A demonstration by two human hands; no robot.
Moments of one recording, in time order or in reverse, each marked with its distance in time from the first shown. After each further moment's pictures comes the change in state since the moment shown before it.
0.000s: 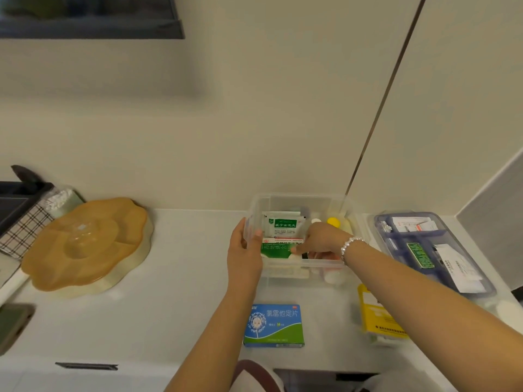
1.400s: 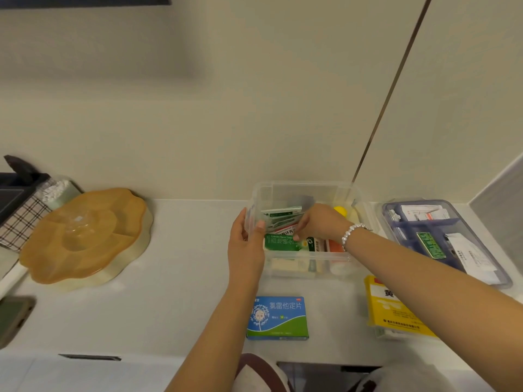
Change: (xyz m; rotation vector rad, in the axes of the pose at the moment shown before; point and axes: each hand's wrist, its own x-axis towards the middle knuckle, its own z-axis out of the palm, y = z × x) left_hand 0.003 -0.007 0.000 -0.013 0.020 0.032; right_hand 0.022 0.000 0.001 -0.013 0.105 -0.164
